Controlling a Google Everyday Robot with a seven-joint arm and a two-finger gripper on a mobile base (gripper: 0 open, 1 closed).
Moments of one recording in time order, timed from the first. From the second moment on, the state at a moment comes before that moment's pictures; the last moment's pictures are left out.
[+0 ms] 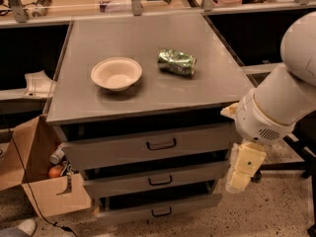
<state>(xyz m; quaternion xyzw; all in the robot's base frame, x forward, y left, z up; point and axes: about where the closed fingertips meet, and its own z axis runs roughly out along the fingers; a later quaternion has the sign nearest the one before) 0.400 -0.160 0.836 -0.62 0.77 0.08 0.14</state>
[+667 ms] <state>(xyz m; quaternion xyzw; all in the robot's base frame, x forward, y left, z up) 0.422 -0.161 0.747 -0.60 0.79 0.08 0.12</state>
